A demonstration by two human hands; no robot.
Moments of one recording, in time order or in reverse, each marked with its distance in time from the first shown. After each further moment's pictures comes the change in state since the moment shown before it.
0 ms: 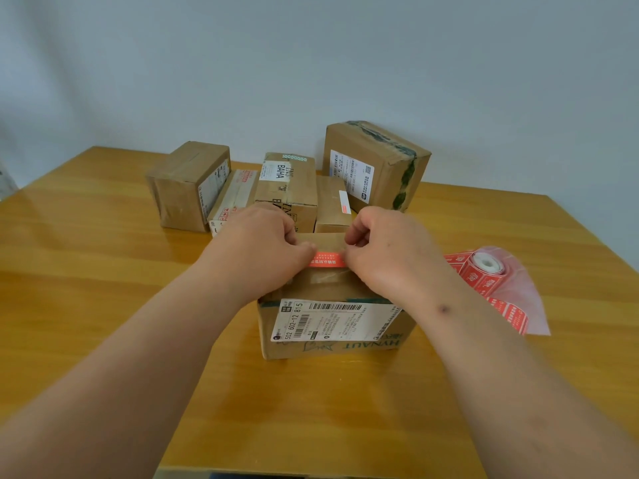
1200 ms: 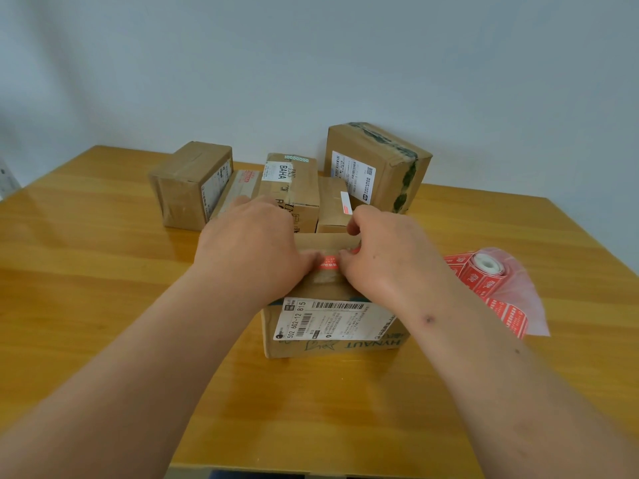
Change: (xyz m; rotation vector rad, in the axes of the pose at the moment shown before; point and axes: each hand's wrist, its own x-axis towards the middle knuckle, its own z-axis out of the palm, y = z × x) left_hand -0.006 0.011 -0.006 0.345 0.079 -0.040; right_hand -0.006 -0.010 0.002 -0.188 0.062 -0.063
